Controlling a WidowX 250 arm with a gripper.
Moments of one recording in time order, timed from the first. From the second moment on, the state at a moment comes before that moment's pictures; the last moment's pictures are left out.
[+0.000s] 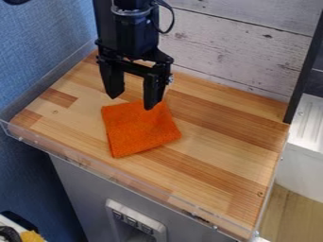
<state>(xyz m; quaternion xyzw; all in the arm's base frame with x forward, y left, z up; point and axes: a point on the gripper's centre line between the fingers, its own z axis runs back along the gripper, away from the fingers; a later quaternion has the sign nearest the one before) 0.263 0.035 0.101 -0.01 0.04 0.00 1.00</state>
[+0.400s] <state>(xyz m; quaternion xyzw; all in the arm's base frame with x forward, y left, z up) 0.267 0.040 0.101 0.00 0.02 0.04 1.00</state>
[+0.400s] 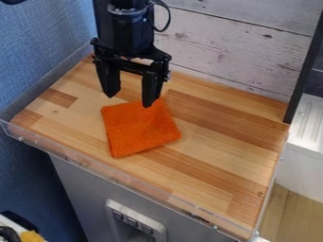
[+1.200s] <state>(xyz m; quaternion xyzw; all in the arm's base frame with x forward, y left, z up) 0.268 0.049 0.076 0.00 -0.02 0.17 0.99</state>
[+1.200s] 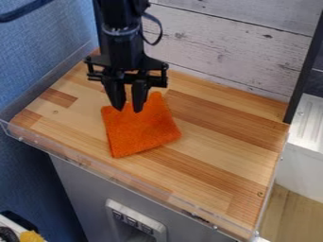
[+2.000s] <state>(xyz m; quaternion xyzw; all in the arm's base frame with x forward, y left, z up) 0.281 0.053 0.039 0.01 0.00 0.21 0.98</state>
